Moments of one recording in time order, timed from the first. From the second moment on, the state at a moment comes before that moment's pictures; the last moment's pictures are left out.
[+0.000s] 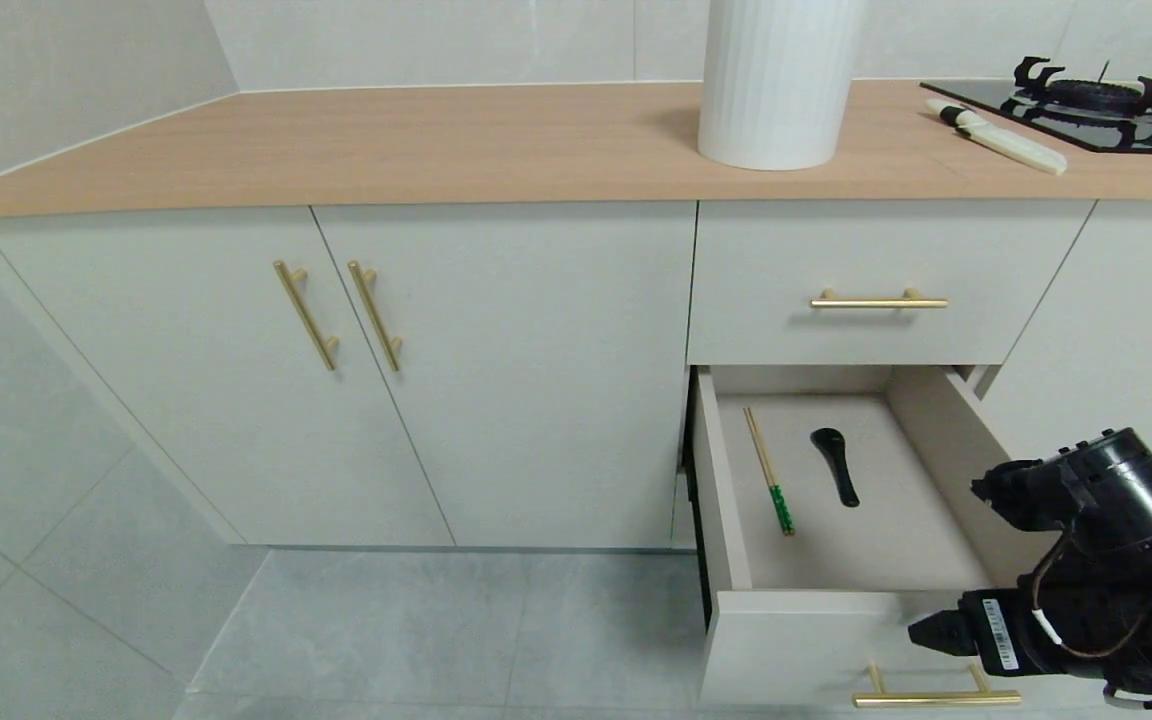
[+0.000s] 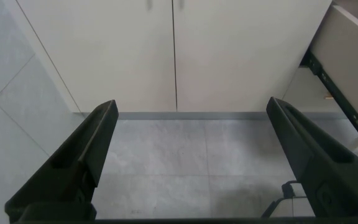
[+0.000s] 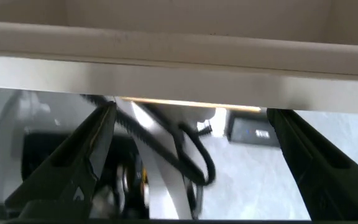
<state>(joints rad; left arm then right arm) 0.00 0.00 0.00 0.00 -0.02 0.00 0.42 1.53 -0.63 0.06 -0.18 0.33</state>
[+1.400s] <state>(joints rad) 0.00 0.00 0.00 0.00 -0.02 0.00 0.26 2.00 -0.53 -1.12 -0.25 0.19</state>
